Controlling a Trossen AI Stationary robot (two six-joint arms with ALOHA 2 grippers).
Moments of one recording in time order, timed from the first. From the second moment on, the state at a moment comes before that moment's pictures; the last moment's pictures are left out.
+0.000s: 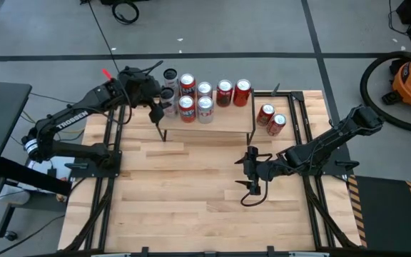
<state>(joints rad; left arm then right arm) 0.61 1.12 1.12 -0.63 0.08 0.21 0.40 1.27 0.65 -0.09 0.39 0.19</state>
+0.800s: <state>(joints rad) 0.59 1.07 1.12 -0.70 0.13 0.17 0.40 1.27 0.65 -0.08 0.39 0.19</state>
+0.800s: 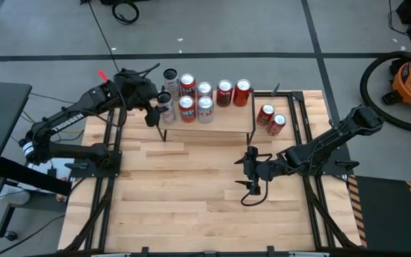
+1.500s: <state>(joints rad) 0.56 1.07 1.12 -0.69 0.07 0.15 0.40 1.27 0.65 -0.08 0.39 0.19</state>
